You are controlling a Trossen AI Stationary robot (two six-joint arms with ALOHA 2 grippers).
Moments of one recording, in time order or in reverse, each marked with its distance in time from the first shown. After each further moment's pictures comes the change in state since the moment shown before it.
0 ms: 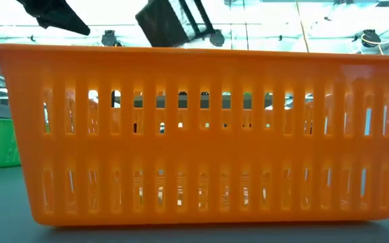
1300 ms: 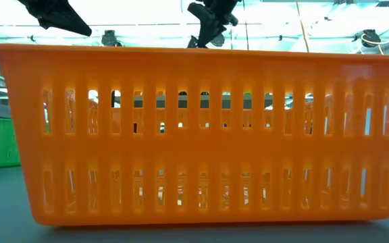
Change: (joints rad) left arm 0.028 0.000 0.000 0.011 0.004 0.004; right arm -0.405 0.281 0.571 -0.624 0.123 0.378
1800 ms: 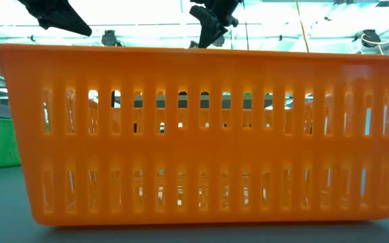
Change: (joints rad) left arm 0.000 0.000 0.000 0.001 0.000 -0.006; right arm -0.009 0.004 0.000 -0.030 -0.005 -0.019
